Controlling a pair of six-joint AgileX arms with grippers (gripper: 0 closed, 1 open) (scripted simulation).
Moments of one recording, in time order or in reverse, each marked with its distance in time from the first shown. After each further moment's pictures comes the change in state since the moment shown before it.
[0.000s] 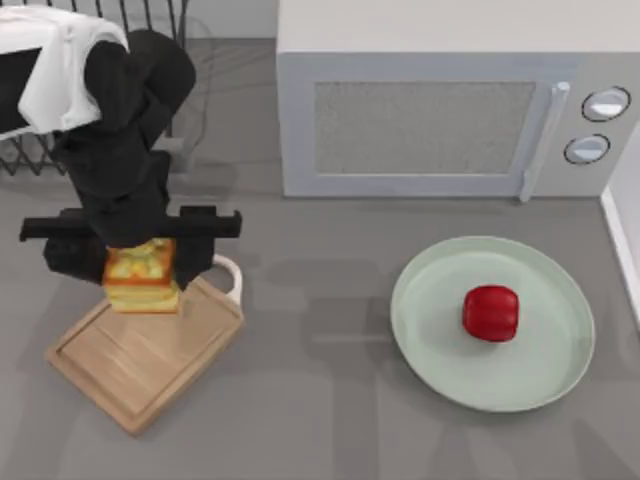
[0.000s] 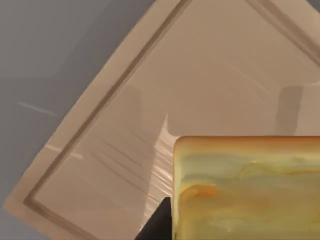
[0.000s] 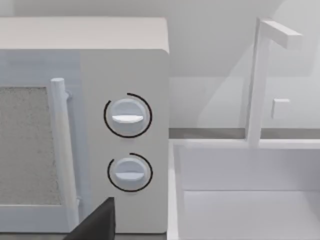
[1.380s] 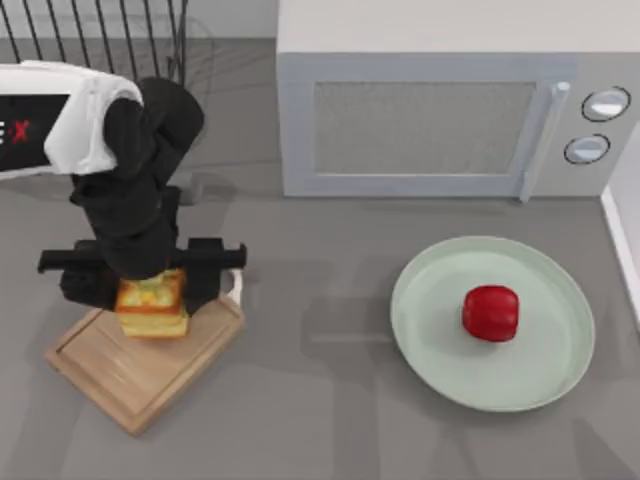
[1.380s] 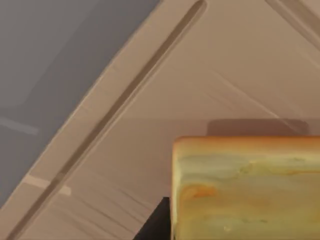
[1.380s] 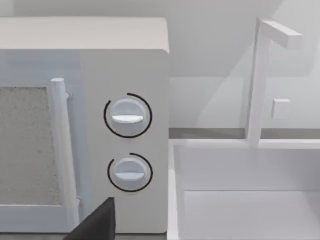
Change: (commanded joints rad) left arm 0.002 0.062 -0.109 0.171 0.000 0.003; right arm 0.000 0.000 0.000 0.000 0.000 0.000
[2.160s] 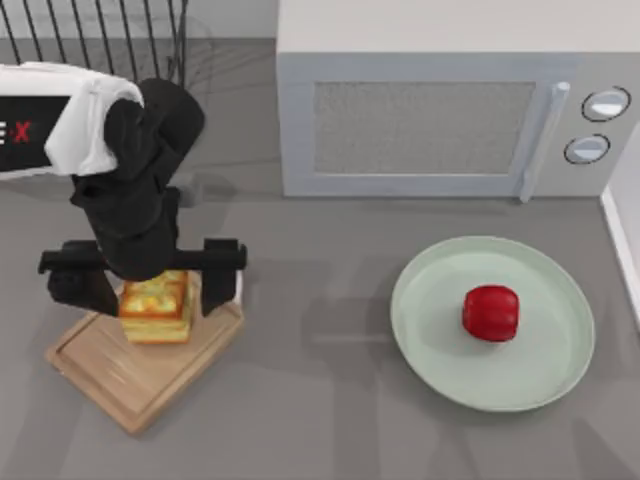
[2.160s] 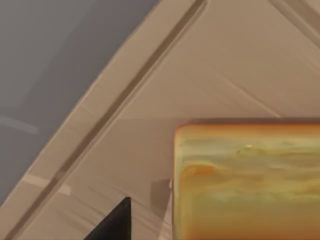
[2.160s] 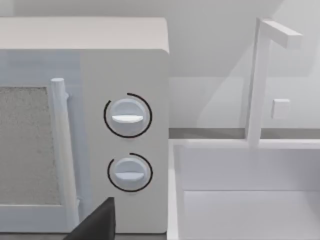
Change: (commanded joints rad) left arm 0.000 0.000 0.000 0.000 0.000 0.000; right arm 0.000 0.000 0.000 0.000 0.000 0.000
